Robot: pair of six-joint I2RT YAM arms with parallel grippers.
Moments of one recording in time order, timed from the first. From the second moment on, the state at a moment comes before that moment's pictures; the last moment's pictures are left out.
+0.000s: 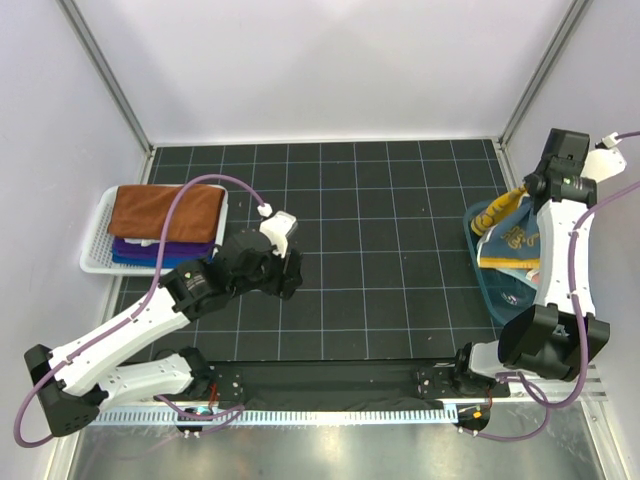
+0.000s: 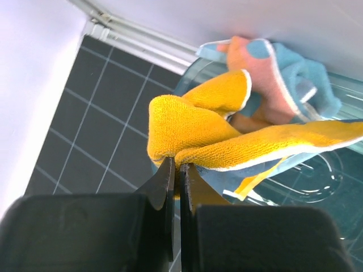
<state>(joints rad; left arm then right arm) -0.91 0.99 1.00 -0.67 -0.14 -0.32 -0.32 1.37 1.44 -0.74 0.43 0.76</state>
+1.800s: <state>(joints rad) -0.58 1.62 1.10 -0.48 -0.07 -0.56 0.56 1.68 1.13 -0.36 0.26 0.63</state>
